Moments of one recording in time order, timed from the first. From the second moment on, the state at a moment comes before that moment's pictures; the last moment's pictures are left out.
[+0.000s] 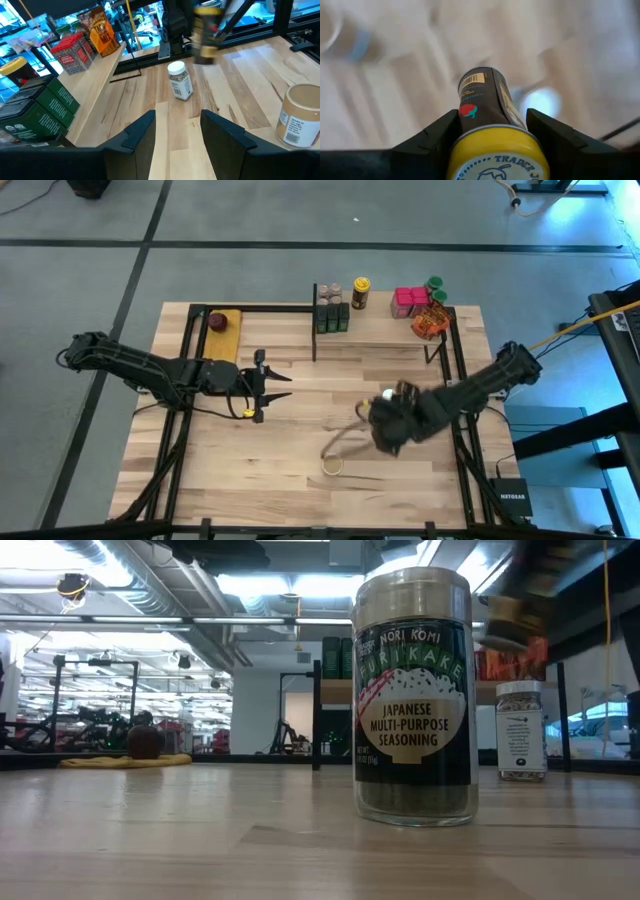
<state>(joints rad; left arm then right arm) -0.19 1.06 0.72 0.04 -0.32 0.21 0.47 1.59 1.52 -1.38 0.32 0.81</state>
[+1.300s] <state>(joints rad) -0.19 1.06 0.72 0.04 -0.32 0.21 -0.61 1.73 1.80 -1.28 0.25 0.10</state>
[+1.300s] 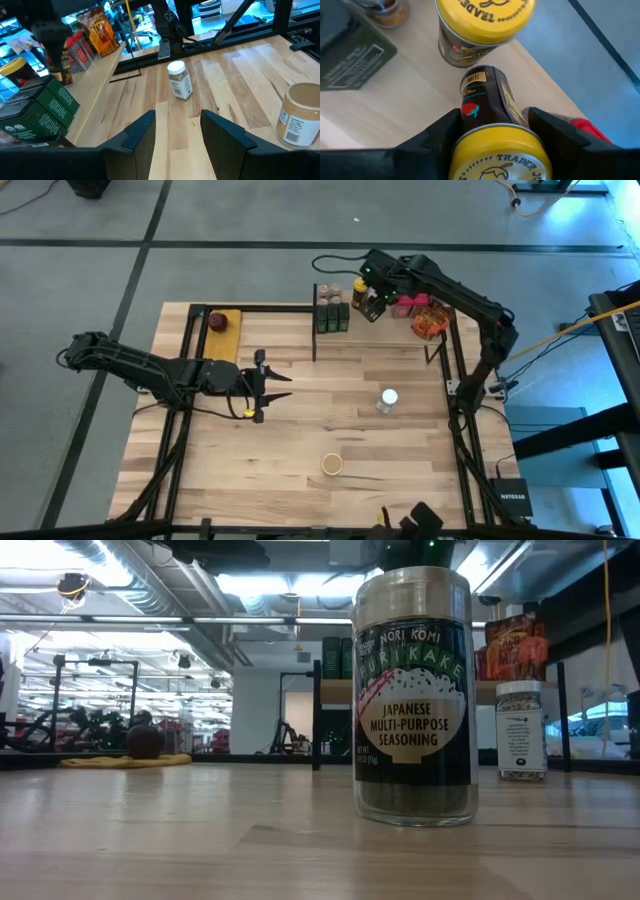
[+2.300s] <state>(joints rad) -0.19 1.06 0.72 0.04 -0.32 0.21 -0.62 1.75 1.80 -1.20 0.28 0.10</state>
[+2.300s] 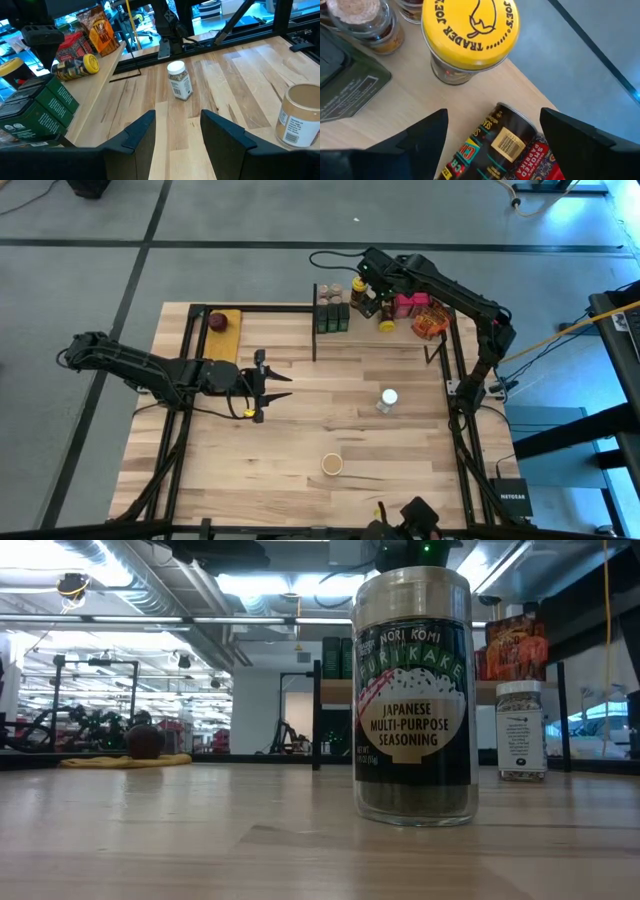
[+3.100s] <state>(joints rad) -0.19 1.06 0.72 0.05 -0.32 0.21 -0.41 1.68 1.80 -1.32 0.25 0.38</state>
